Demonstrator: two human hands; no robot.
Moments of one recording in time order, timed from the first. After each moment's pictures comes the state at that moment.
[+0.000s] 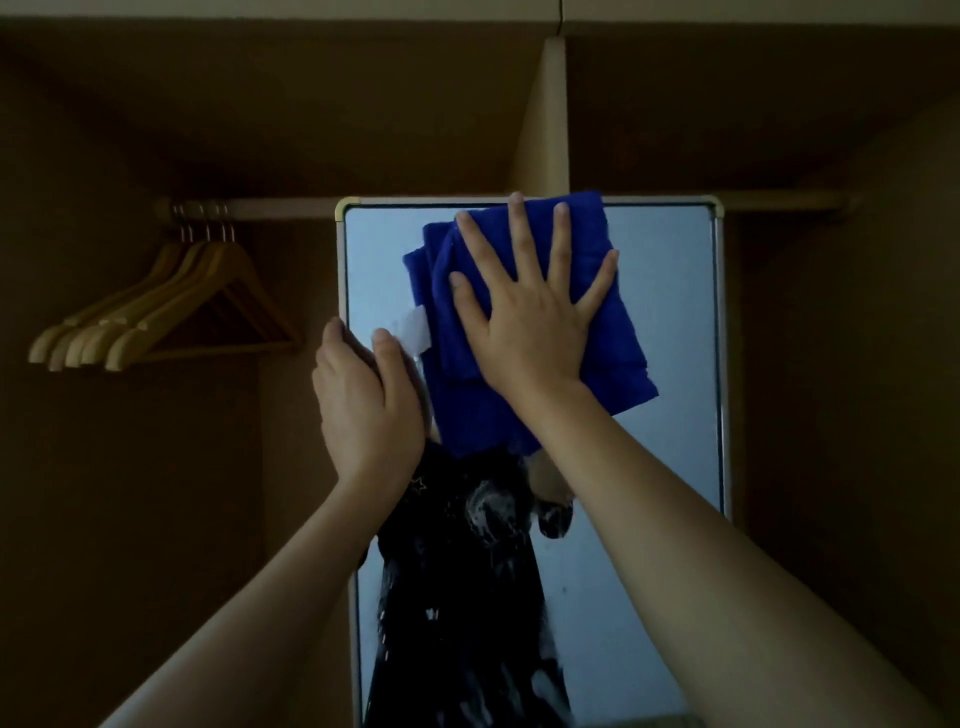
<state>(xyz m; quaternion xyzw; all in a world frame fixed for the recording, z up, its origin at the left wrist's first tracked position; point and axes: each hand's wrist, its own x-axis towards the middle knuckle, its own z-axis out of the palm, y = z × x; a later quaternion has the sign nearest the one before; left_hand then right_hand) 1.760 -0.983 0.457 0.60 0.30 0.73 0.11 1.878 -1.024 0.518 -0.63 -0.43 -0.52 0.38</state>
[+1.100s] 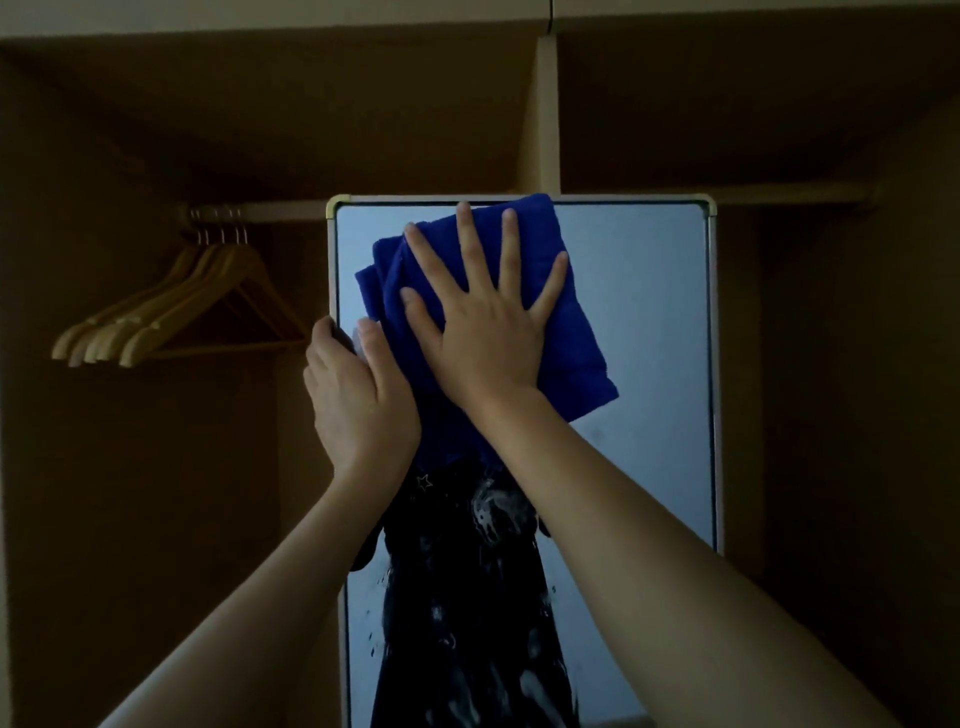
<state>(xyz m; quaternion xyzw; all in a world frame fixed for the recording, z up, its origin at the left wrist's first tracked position) 1.768 -0.996 0.460 0.56 0.33 0.75 0.09 1.859 -1.016 0.511 -0.61 -0.47 -0.52 0.37</state>
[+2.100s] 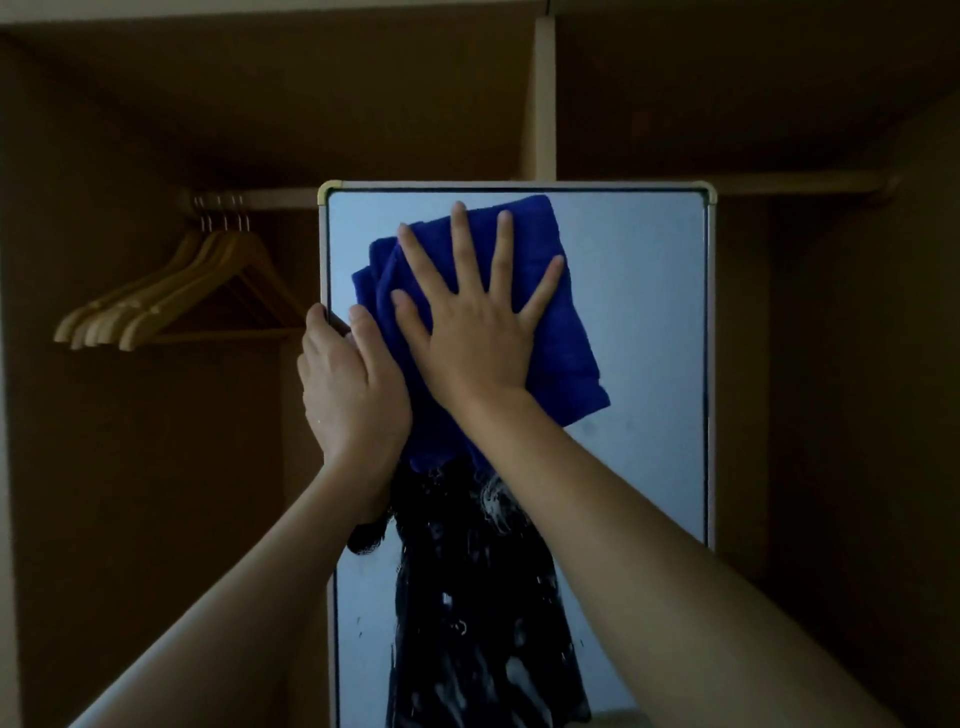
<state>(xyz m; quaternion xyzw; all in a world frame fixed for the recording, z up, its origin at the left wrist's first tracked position) 1.771 -1.001 0.460 0.56 0.36 0.74 0.08 1.857 -1.020 0.500 -0.62 -0.49 -0.50 0.36</state>
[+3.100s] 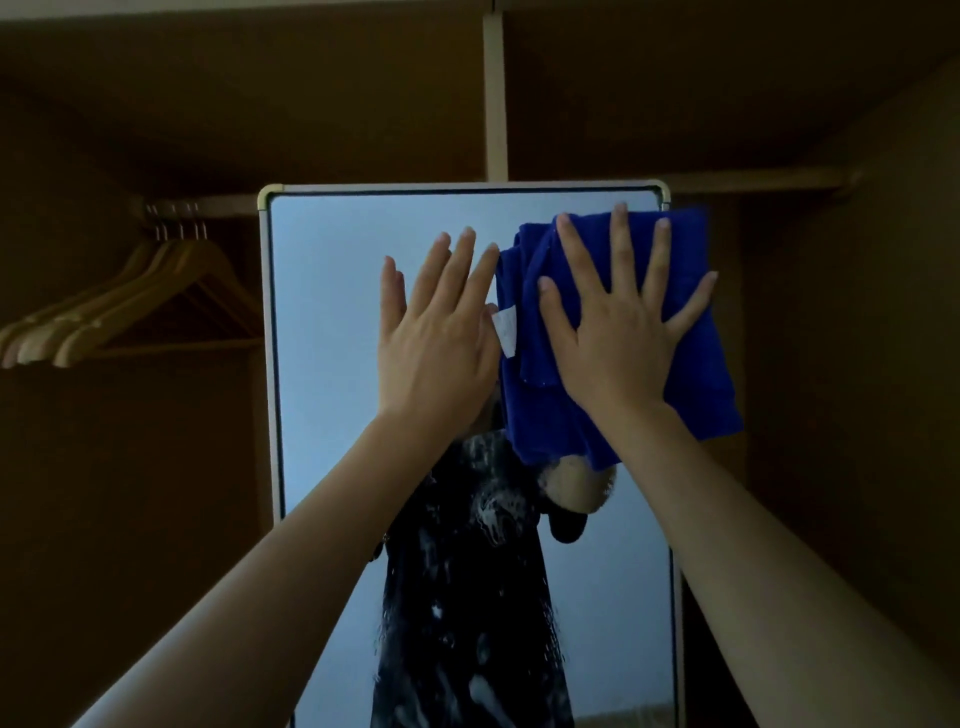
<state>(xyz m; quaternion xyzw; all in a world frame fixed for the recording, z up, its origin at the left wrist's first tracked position) 1.843 -1.017 0.491 0.72 0.27 0.55 -0.31 1.990 -1.073 0.496 -0.65 -0.39 -0.50 0.42</state>
